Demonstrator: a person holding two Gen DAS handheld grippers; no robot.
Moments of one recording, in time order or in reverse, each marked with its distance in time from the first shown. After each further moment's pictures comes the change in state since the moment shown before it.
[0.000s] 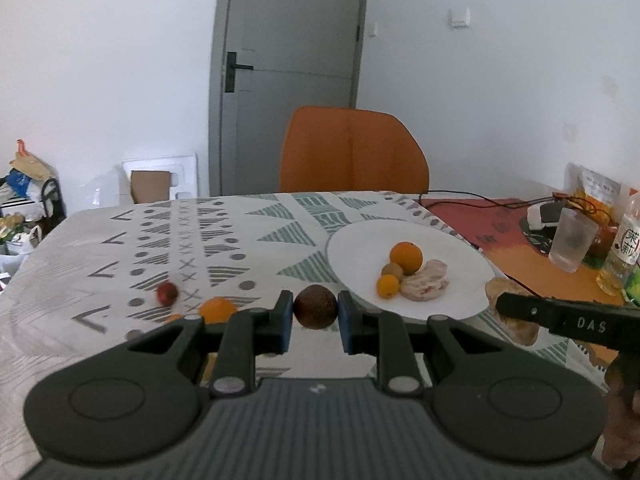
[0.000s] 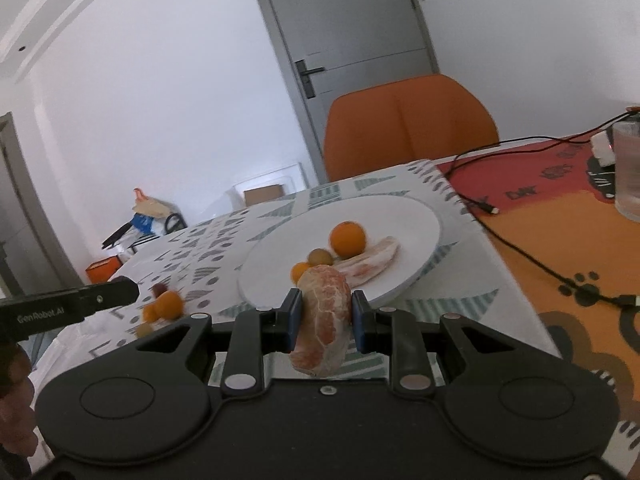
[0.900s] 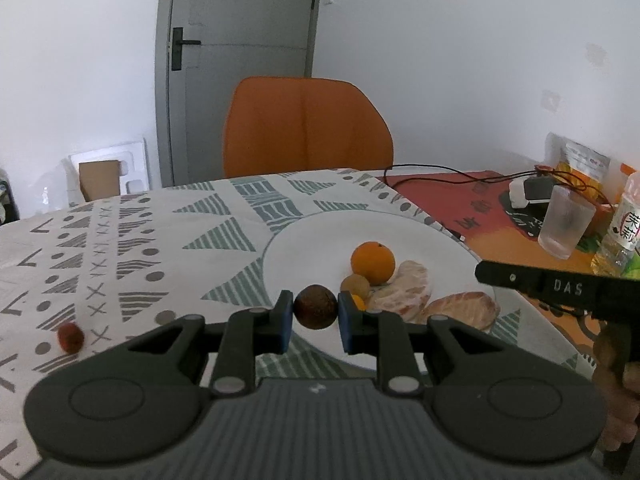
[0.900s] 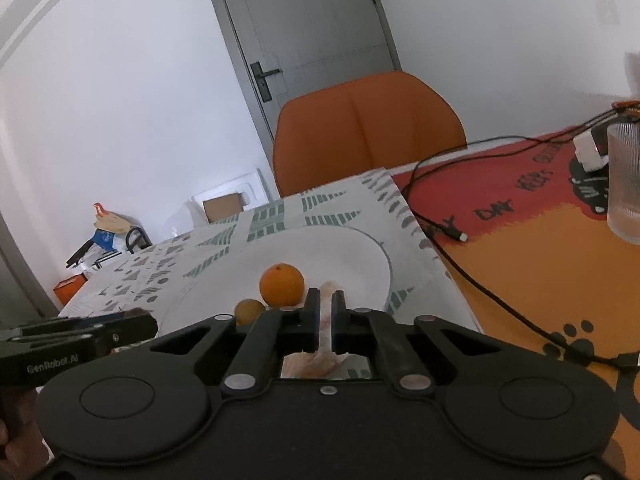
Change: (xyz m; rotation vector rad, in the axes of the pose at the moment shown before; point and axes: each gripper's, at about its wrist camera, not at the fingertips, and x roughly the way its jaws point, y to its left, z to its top) left arm 0.092 -0.028 0.021 0.057 0.087 -0.120; right arm 0.054 -0.035 0.027 0.054 0.017 -0.094
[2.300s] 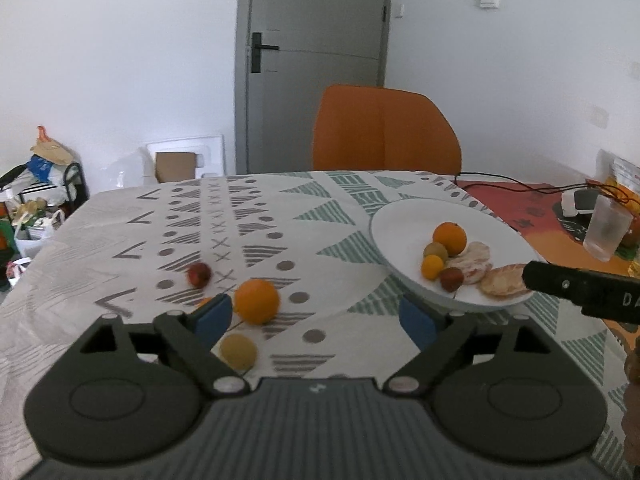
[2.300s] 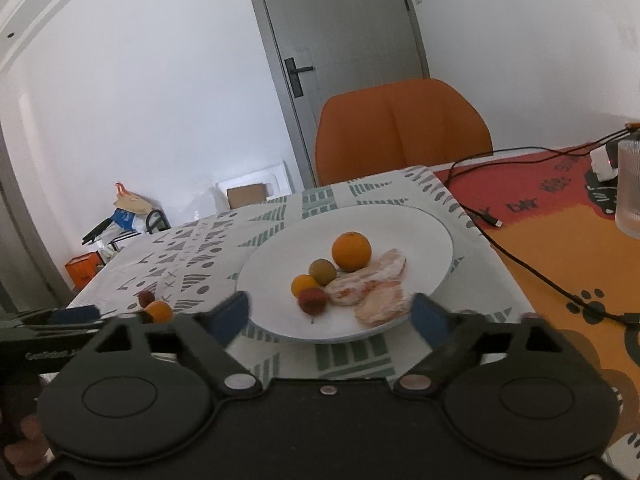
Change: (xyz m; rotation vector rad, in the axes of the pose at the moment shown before) left arm -0.080 0.037 -0.038 -0.084 -0.030 0.212; right arm -0.046 0.060 -0.026 -0.088 -0.034 0.035
